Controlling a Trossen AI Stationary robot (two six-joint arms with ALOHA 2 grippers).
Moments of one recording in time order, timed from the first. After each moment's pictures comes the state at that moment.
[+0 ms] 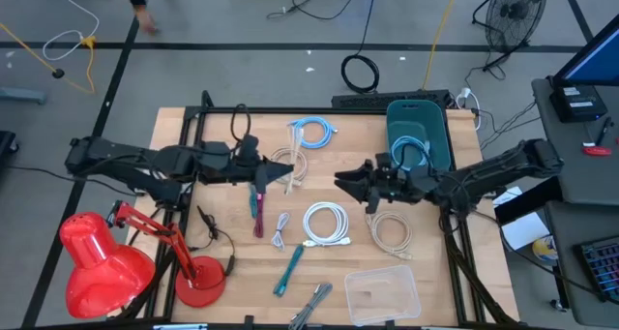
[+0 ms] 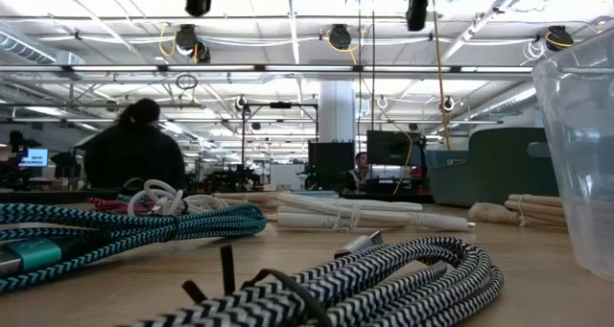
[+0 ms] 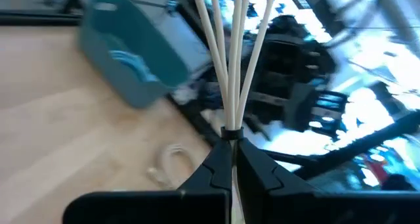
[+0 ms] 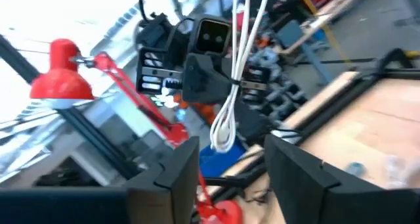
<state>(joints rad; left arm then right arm) -0.09 1.14 0.94 0.06 -0.21 -0.86 0.20 1.23 0.68 0.72 0.31 0.70</state>
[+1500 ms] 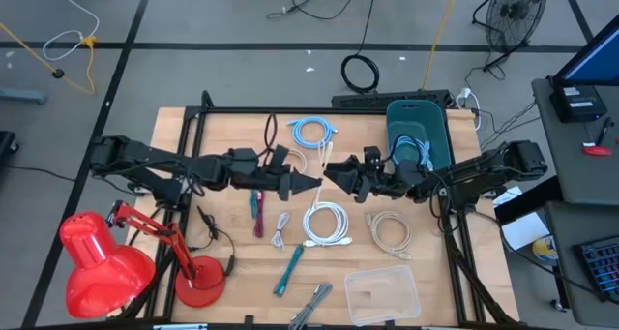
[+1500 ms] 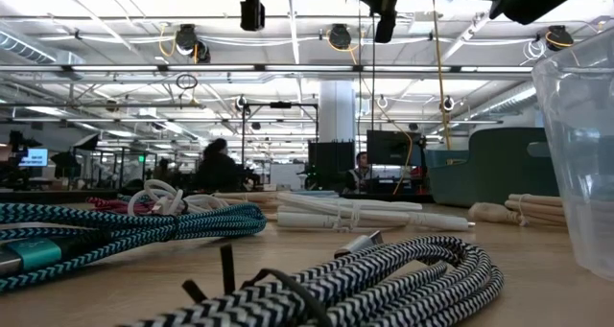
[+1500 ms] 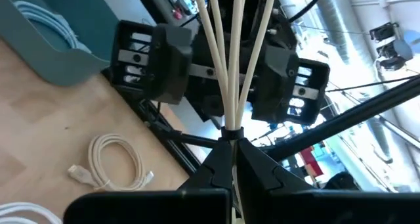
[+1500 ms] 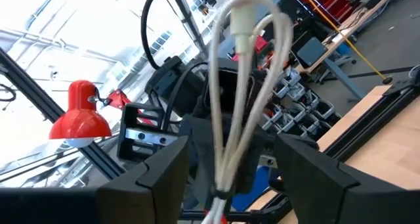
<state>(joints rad) -0.06 1.39 0.94 0.42 -0.02 -0.98 0.11 1.39 0.69 1.01 0.23 0.77</state>
